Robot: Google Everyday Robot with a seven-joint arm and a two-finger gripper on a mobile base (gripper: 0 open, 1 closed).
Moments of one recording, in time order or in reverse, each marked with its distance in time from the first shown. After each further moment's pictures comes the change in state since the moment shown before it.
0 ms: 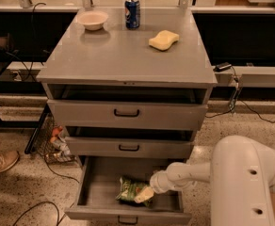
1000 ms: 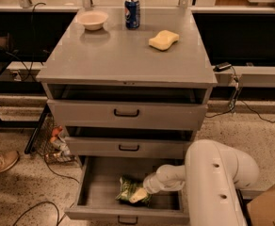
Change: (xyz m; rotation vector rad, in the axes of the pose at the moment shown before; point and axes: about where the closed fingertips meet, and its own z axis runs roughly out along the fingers) arm 0.010 -0.018 0.084 0.010 0.030 -0.001
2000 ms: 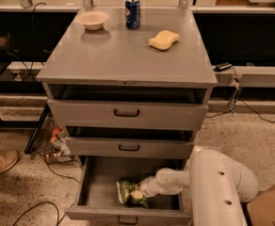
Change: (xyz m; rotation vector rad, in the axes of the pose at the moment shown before) arm -0.001 0.020 0.028 -0.091 -0.061 0.011
